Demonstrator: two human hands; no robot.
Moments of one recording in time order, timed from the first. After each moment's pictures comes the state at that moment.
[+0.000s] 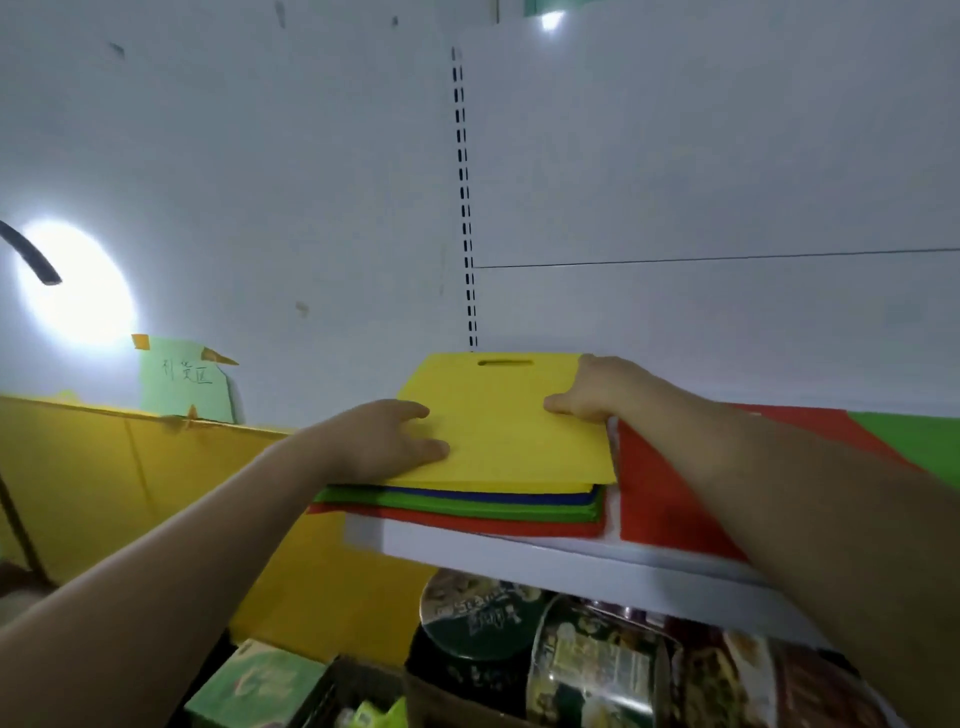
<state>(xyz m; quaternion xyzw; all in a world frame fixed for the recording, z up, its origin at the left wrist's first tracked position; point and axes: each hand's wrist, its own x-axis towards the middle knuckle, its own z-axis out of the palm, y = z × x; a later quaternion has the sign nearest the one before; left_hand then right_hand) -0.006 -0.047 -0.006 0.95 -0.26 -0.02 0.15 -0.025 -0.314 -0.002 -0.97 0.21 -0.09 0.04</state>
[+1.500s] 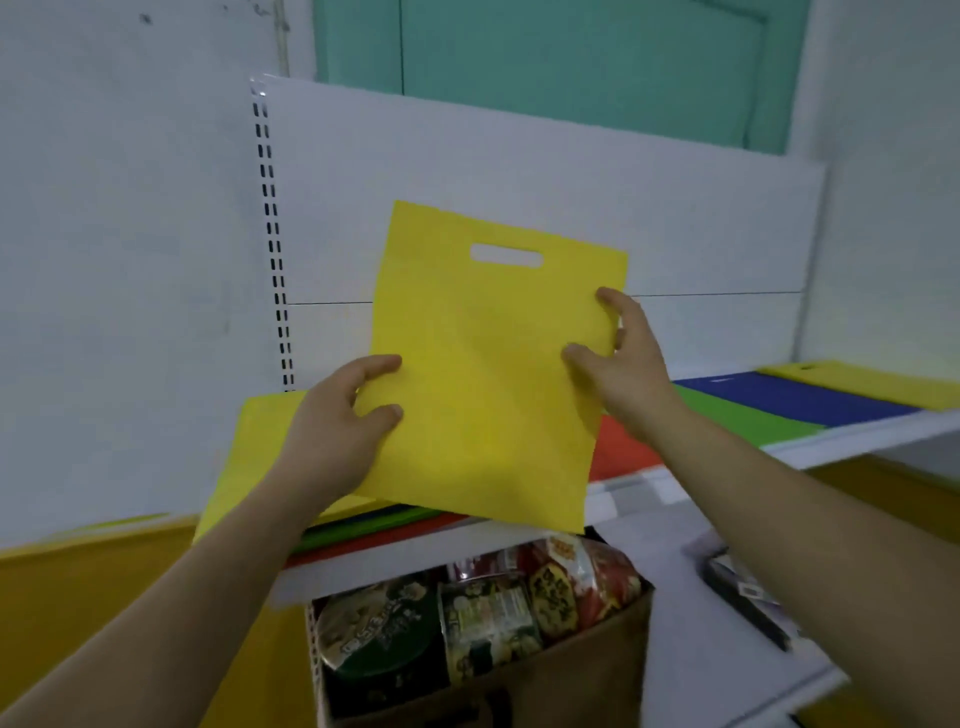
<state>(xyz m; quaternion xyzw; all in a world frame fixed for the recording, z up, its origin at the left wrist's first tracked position) -0.037 -0.046 0.015 0.65 -0.49 -0.01 0.58 -0.224 -0.240 0.038 -0.72 0.25 -0.57 0.31</state>
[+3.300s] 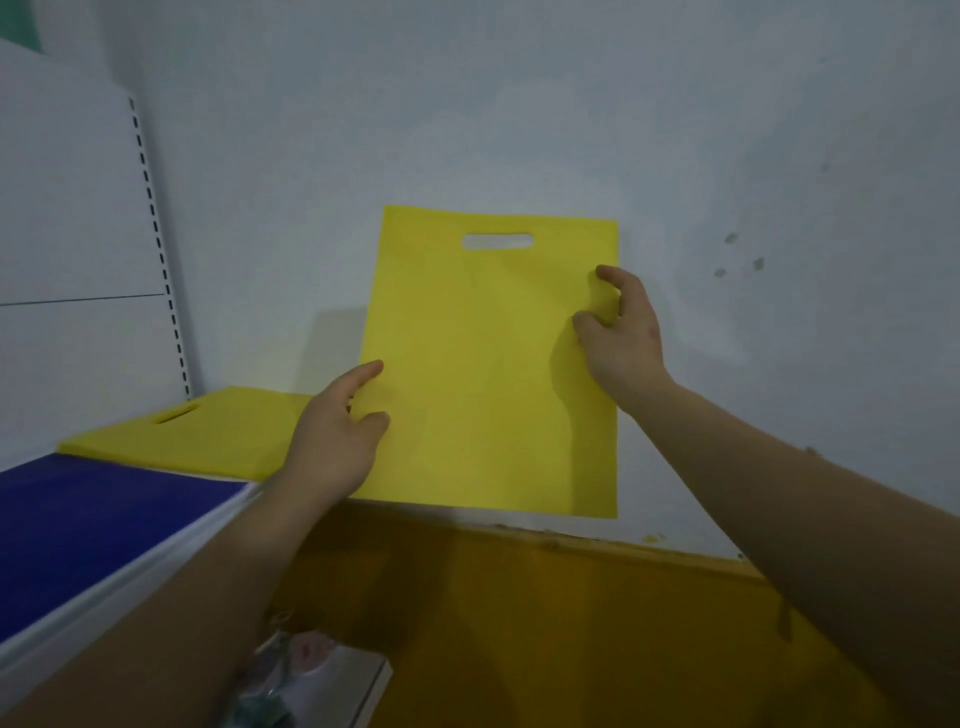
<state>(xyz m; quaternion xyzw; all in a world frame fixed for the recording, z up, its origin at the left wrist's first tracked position) -0.654 -0.644 -0.010 0.38 -0.72 -0.27 0.51 -0.910 -0.578 0.047 -0.47 0.60 -0.65 -0.03</state>
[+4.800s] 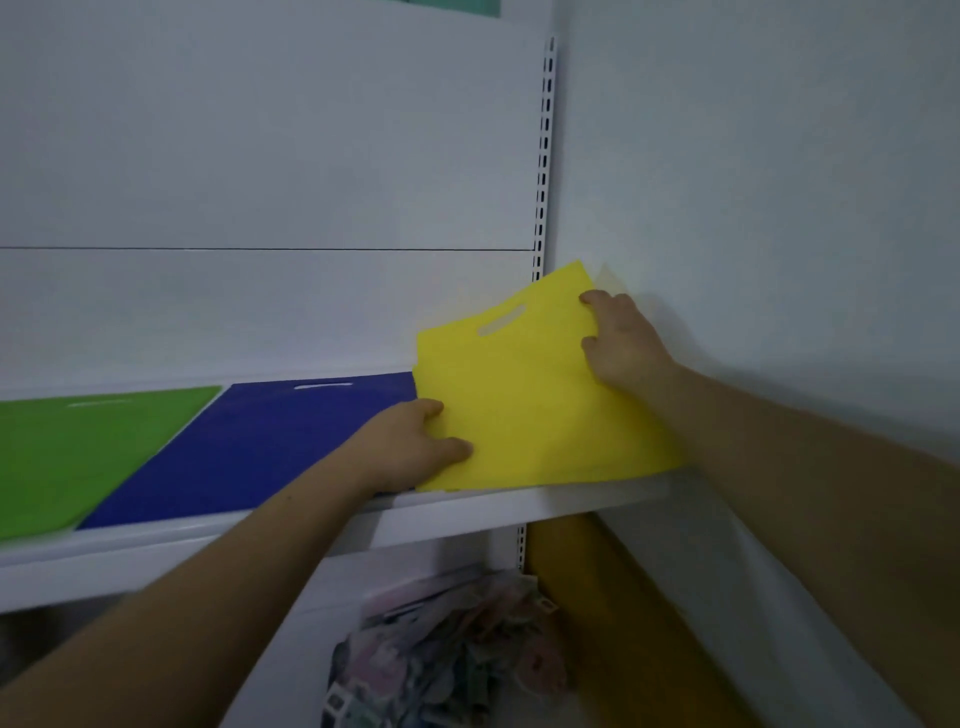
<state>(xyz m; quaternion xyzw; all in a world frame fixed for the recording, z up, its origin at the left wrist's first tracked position) -0.583 -0.736 -0.031 0.82 -0.49 -0.11 0.27 -0.729 -0.962 0.007 -0.87 0.36 -0.32 0.04</state>
